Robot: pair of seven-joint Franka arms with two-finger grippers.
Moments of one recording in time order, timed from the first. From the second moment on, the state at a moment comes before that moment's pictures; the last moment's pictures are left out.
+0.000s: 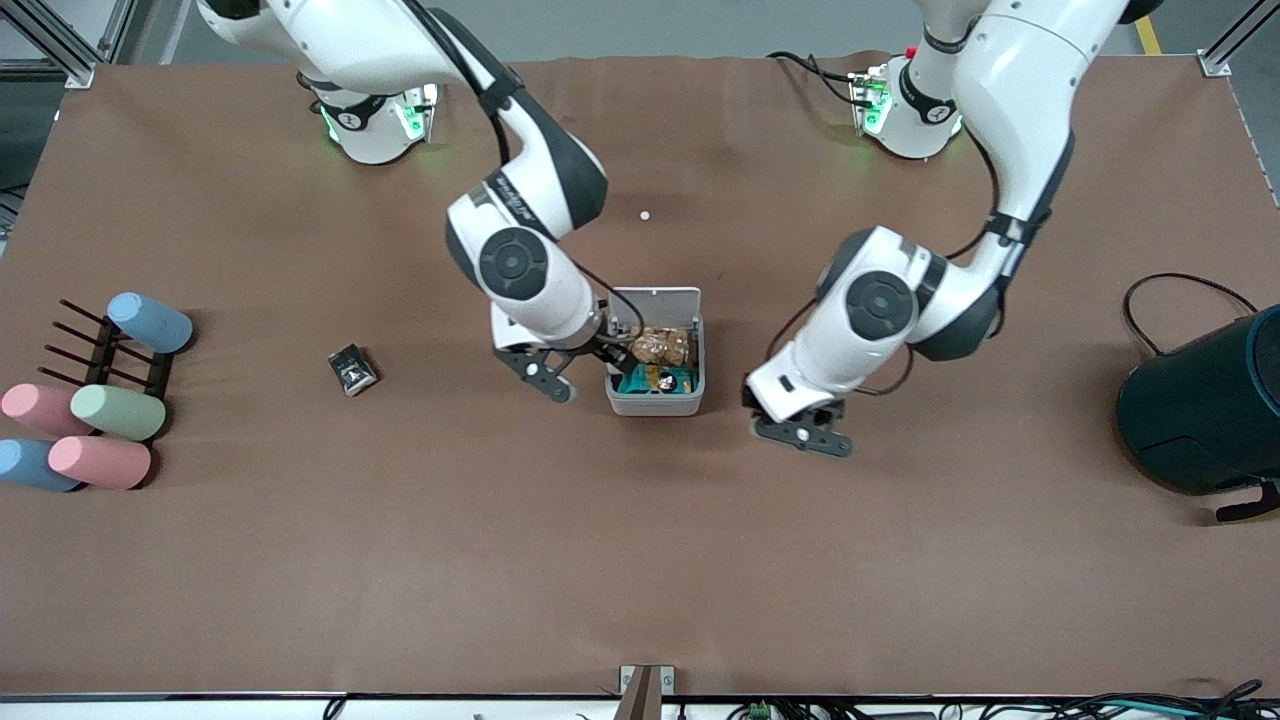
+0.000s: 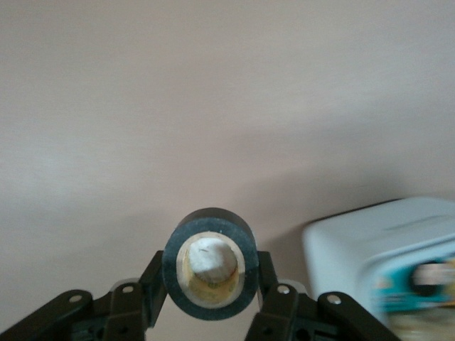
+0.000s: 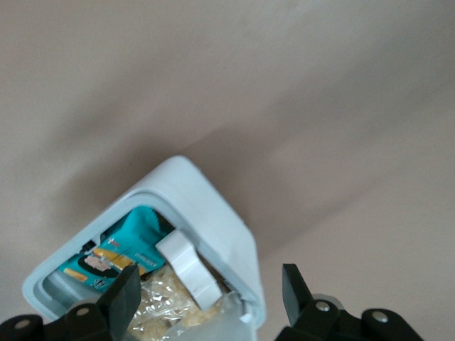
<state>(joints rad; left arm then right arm) -0.24 0.55 -0.35 -1.67 0.12 2.32 -0.40 0.57 0.54 0.07 -1.52 0.19 2.04 1.21</state>
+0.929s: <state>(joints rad) -0.38 0.59 -0.35 -1.65 0.12 2.31 -0.68 0.07 0.29 0.04 -2.08 0.09 2.22 0.27</state>
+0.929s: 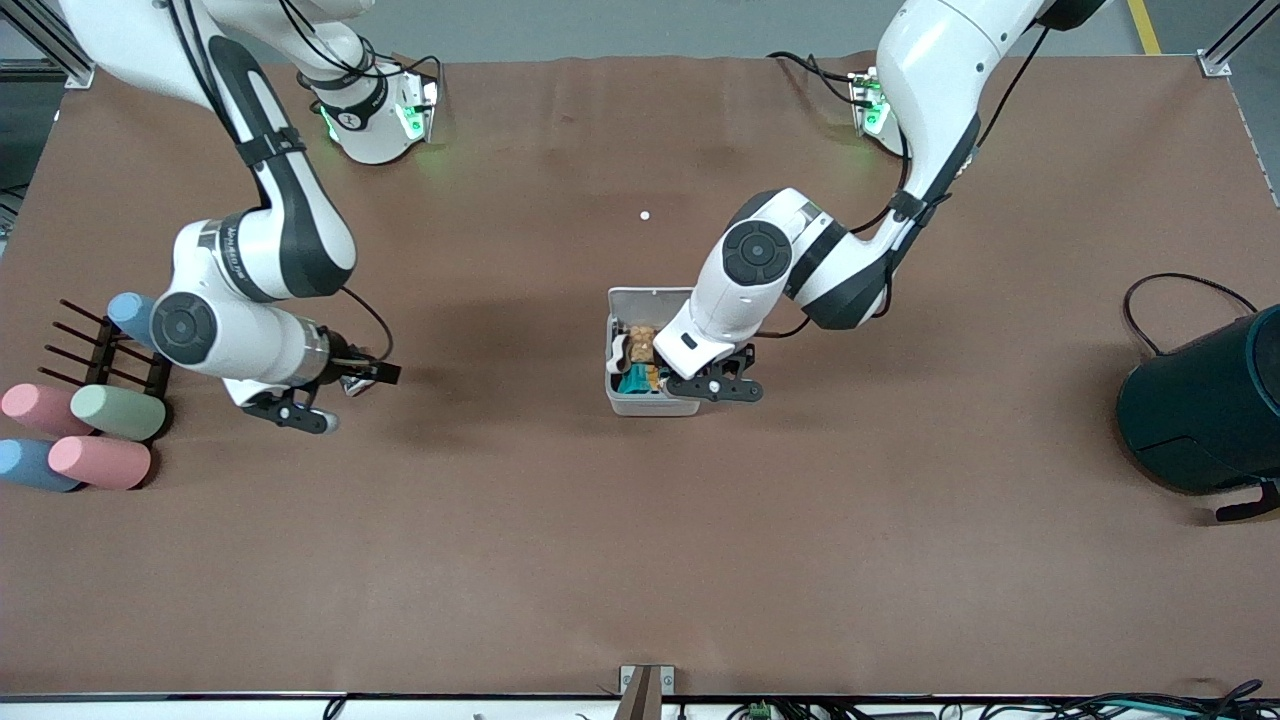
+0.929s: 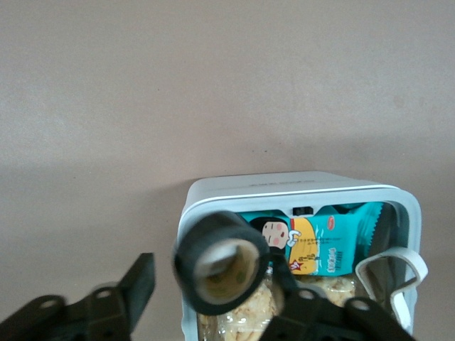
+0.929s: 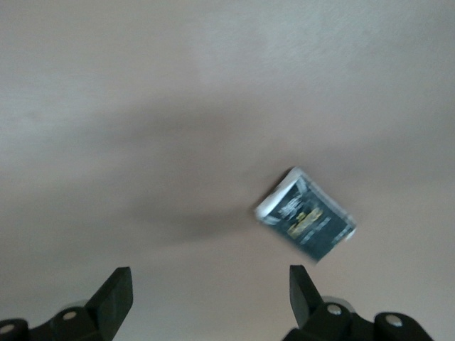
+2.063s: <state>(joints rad) 0.00 0.24 -0.34 -1.51 0.09 1.73 -0.36 0.01 0.32 0.05 -2.35 -0.04 2.64 0.12</state>
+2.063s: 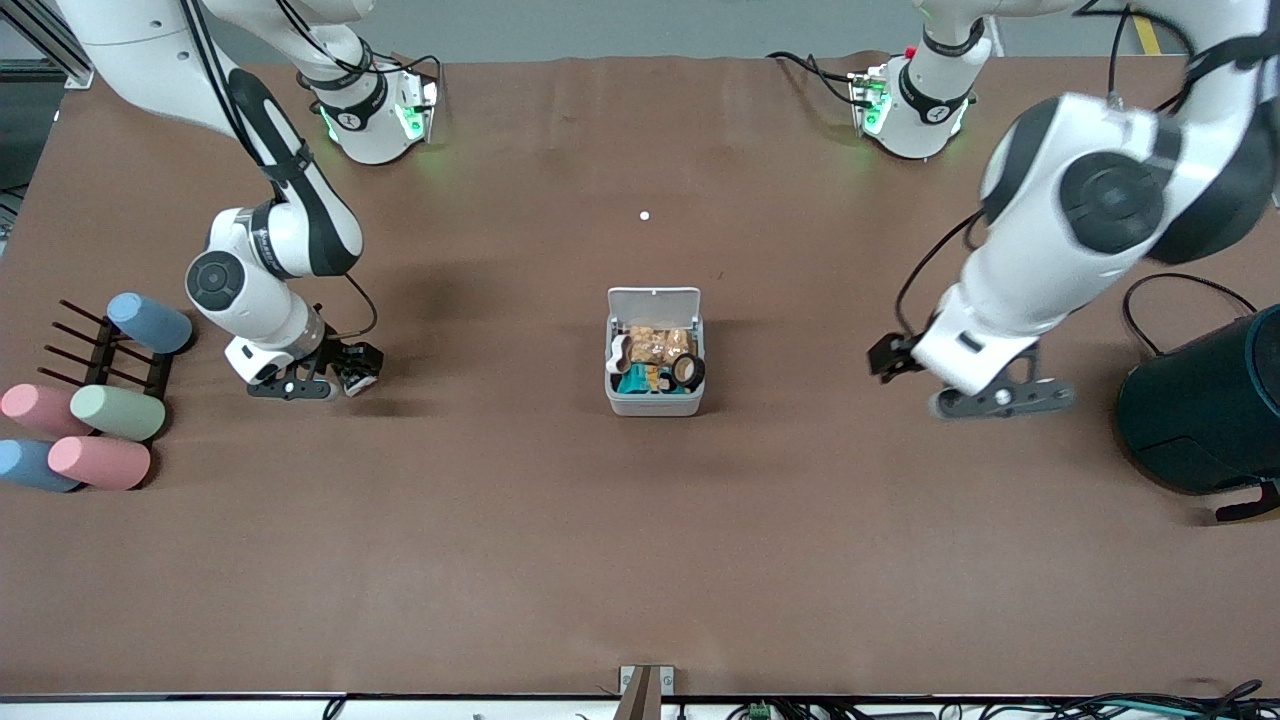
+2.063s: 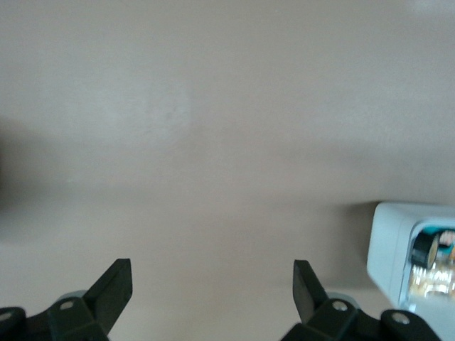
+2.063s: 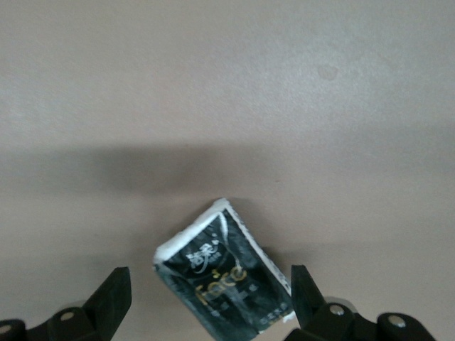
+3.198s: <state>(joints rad) -0.07 0.00 -0.03 -1.52 0.04 1.49 -0.05 0.04 0.36 0.20 -2.19 -0.02 2.54 0.73</state>
